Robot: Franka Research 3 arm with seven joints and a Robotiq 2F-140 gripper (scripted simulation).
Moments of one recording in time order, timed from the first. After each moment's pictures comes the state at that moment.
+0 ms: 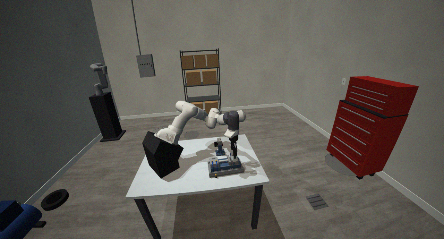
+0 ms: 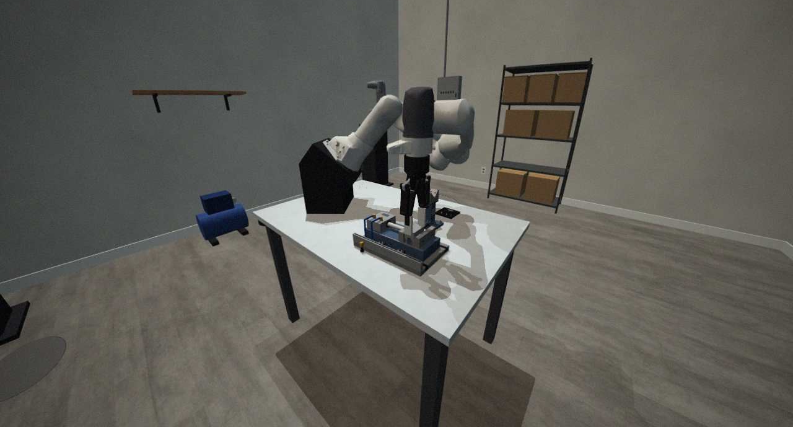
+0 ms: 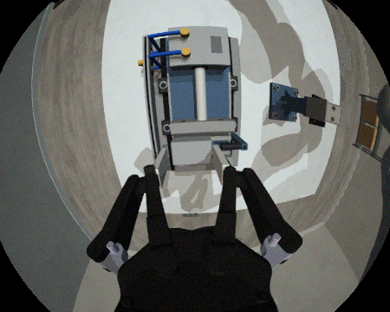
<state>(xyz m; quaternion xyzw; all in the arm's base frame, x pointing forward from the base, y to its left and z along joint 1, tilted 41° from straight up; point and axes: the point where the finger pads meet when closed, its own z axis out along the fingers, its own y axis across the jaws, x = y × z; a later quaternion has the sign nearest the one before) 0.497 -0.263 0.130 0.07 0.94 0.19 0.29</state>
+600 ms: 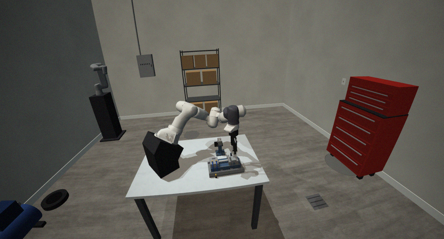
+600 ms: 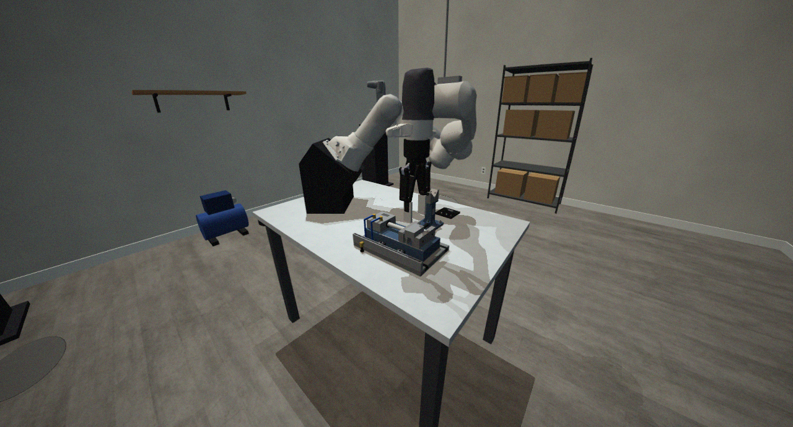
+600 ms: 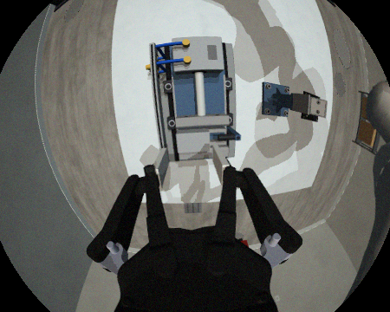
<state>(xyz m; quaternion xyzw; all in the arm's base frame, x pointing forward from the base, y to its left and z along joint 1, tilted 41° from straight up) 0.471 -0.280 0.164 0.07 0.94 0.18 0.29</state>
